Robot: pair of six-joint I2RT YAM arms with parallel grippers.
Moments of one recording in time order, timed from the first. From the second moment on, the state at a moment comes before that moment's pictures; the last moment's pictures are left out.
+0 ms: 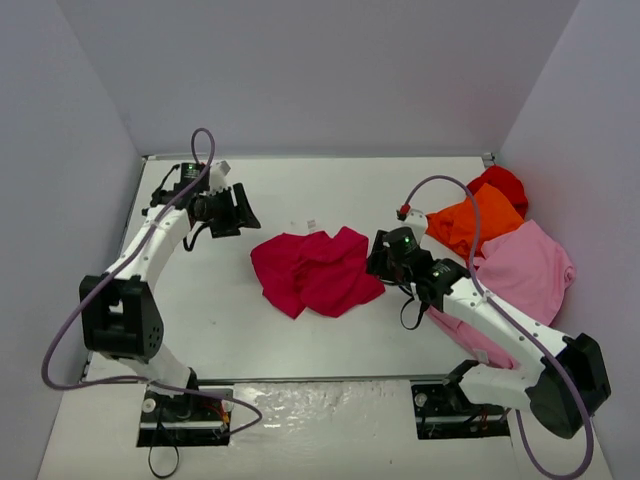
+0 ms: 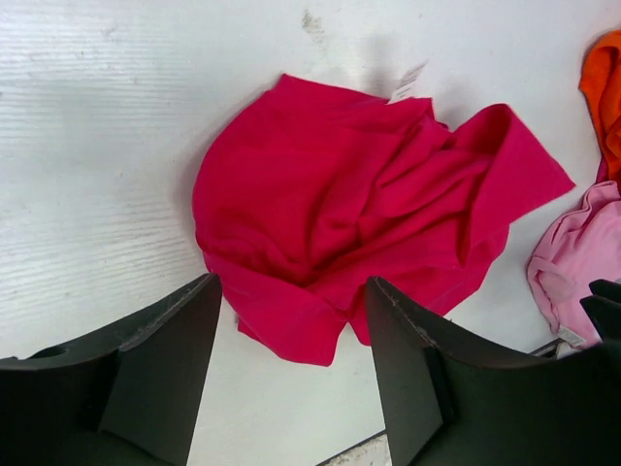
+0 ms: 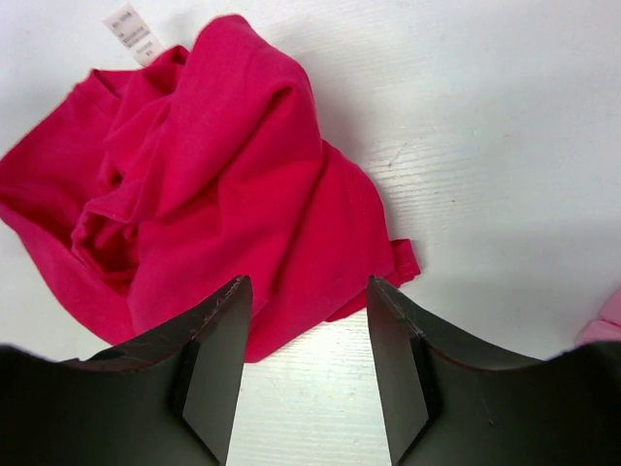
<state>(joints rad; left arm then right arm) -0.13 1.59 1.35 -0.67 0.40 -0.41 0.63 1.15 0.79 -0.38 0.29 0.70</state>
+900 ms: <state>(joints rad) -0.03 1.72 1.36 -0.65 0.38 -0.48 0.61 1.39 0.75 -0.31 0.36 0.66</state>
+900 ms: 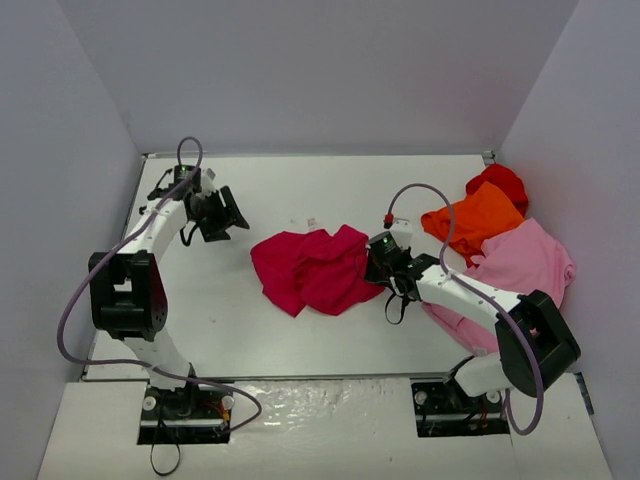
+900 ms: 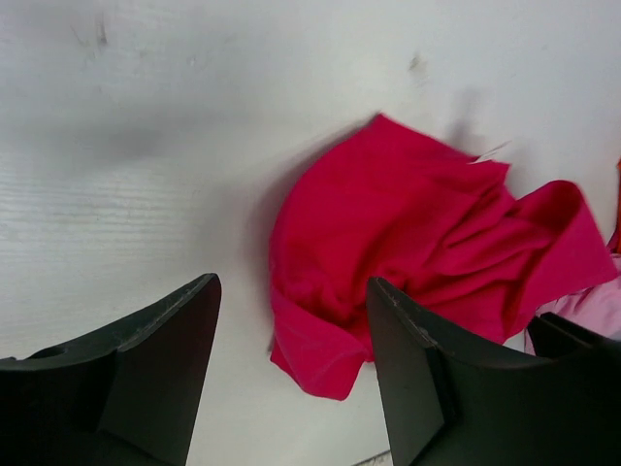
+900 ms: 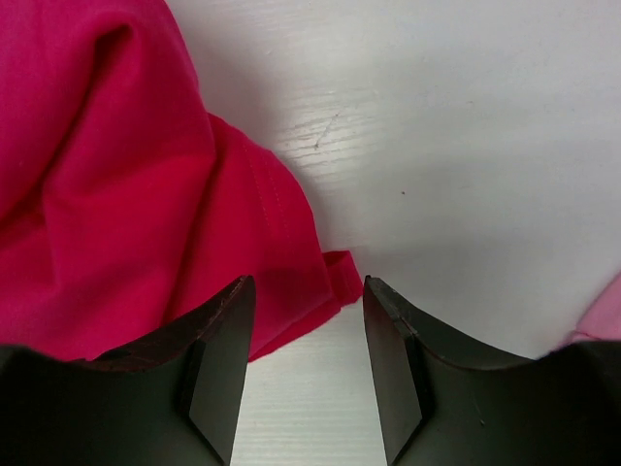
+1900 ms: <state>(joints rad) -0.03 1.78 1.35 -0.70 0.44 -0.48 0.45 1.52 0.72 -0.10 0.05 0.63</state>
